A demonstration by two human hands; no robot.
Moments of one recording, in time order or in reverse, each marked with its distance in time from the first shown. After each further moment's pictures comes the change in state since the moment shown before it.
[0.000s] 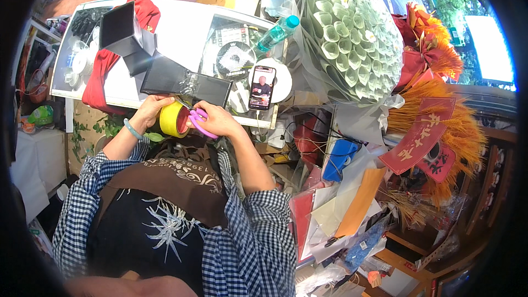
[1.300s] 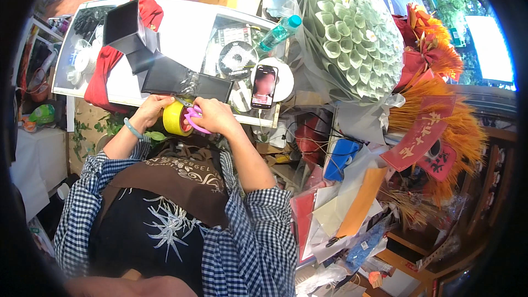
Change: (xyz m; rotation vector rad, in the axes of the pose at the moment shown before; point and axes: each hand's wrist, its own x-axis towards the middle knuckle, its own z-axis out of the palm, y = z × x) left_hand -0.006 -0.001 -0.006 0.075 -0.002 -0.035; right_hand 0.000 -0.040 -0.006 -0.338 0.012 0.046
